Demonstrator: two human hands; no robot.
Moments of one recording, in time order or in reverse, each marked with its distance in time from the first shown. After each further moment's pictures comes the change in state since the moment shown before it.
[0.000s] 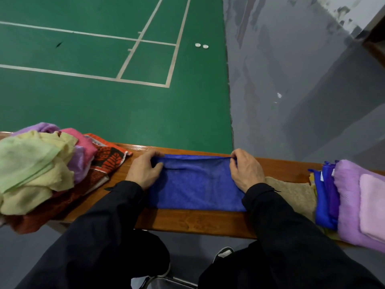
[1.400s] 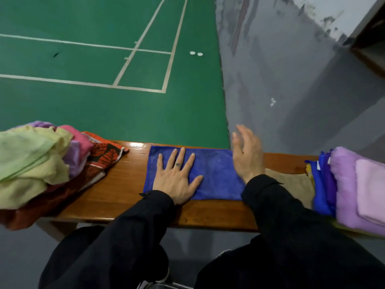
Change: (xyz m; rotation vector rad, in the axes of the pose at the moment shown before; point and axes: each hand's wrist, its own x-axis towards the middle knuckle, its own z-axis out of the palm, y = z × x) left_hand -0.034 0.036 0.091 0.737 -0.101 0.243; right_hand -0.004 -0.025 -0.026 0.354 0.242 0.086
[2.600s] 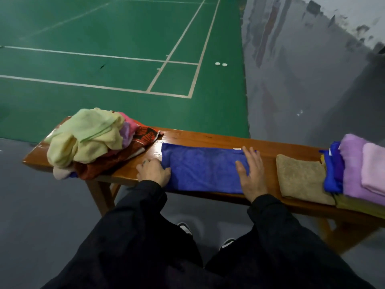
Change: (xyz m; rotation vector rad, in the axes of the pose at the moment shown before) left_hand -0.111 -0.076 -0.041 -0.381 -0.021 -0.748; right_hand -0.130 0.019 0.020 0.182 -0.103 -0.033
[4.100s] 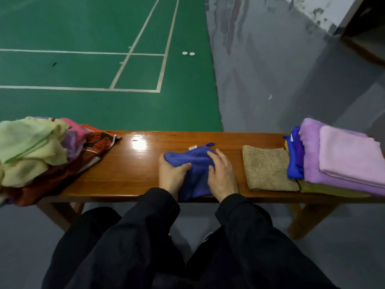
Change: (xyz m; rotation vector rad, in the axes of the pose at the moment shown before) left_hand -0.066 0.126 0.054 -0.949 -0.247 0.060; right_hand 0.003 0.006 -0.001 -0.128 -0.068 0.112
